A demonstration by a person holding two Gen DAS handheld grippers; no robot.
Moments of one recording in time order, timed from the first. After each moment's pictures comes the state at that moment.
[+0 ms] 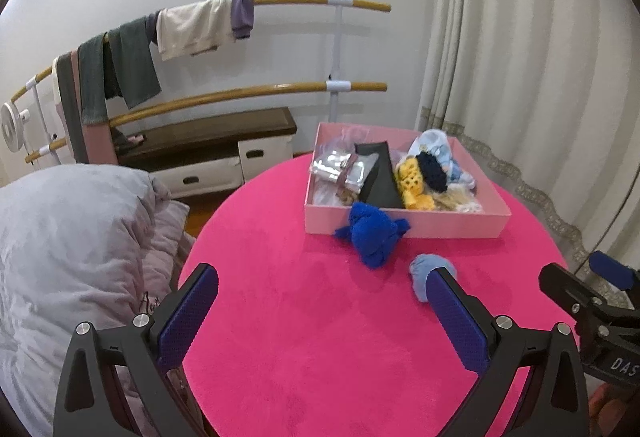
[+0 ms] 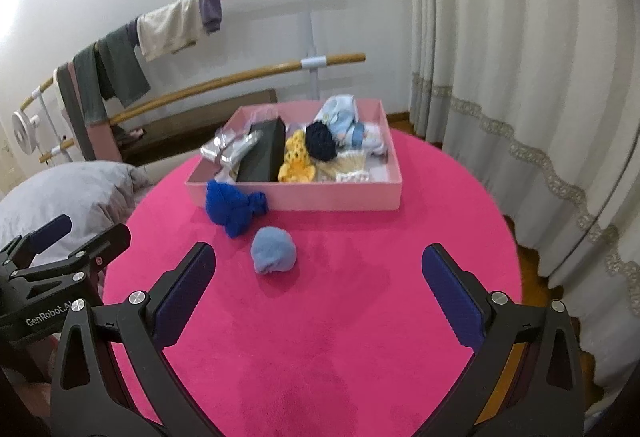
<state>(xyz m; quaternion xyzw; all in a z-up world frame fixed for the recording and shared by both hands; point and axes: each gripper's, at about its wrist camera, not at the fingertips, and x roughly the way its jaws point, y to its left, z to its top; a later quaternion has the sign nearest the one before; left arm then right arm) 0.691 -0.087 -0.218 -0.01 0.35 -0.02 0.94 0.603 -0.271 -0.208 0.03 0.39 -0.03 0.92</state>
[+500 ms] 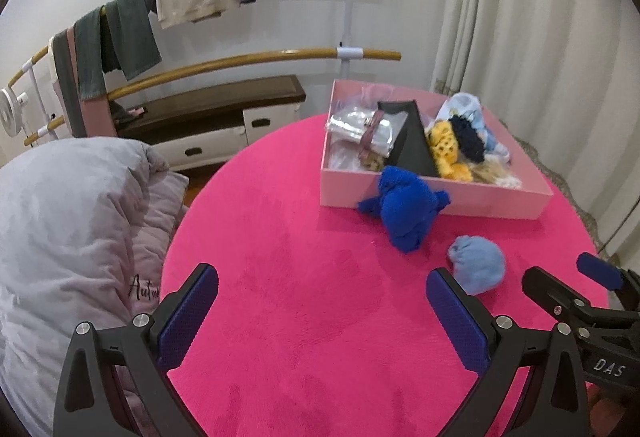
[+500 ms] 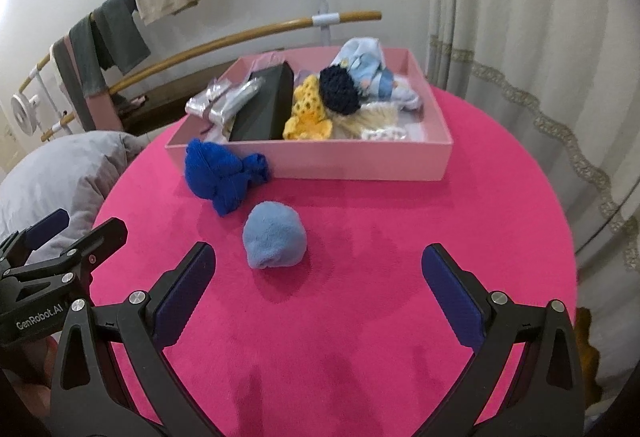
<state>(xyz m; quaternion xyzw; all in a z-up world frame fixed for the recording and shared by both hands) 0.756 -0.078 -0.276 -0.01 0.40 -0.01 0.92 0.654 -0.266 -0.272 0.04 0.46 -0.01 0.89</state>
